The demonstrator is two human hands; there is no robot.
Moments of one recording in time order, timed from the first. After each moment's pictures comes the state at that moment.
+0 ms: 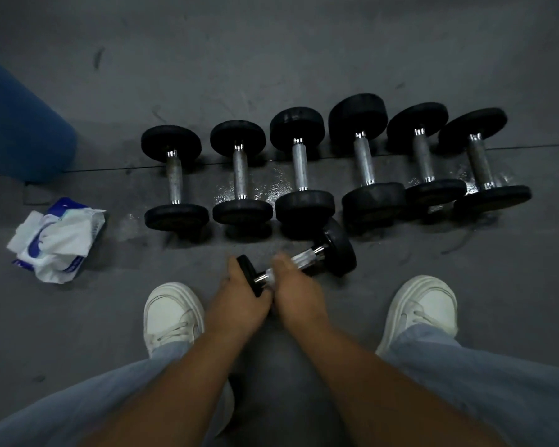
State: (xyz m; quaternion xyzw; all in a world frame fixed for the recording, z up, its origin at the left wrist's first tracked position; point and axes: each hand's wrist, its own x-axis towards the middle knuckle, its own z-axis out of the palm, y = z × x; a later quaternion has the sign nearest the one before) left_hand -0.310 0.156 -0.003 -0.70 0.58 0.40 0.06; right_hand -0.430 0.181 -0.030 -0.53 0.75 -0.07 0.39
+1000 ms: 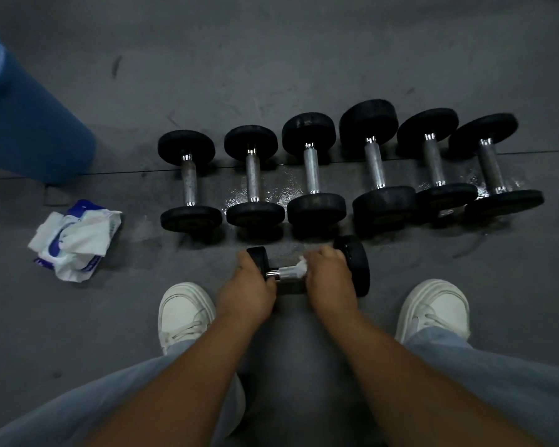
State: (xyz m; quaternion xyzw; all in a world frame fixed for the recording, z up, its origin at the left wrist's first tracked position) left_hand -0.312 0.138 -0.009 -0.68 0.65 0.32 0.10; right_hand -0.449 0.175 -0.040 -0.56 0.79 -0.09 0.24
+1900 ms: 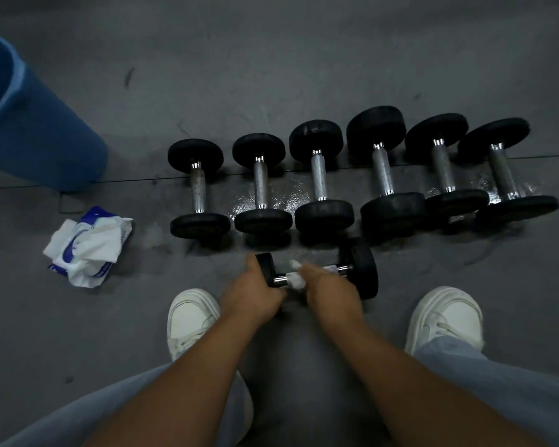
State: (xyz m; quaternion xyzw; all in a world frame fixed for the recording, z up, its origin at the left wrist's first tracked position) left_hand -0.306 0.126 -0.006 -0.68 0.62 0.37 0.12; right_hand -0.445 0.184 -0.038 -0.54 0.76 -0.10 0.35
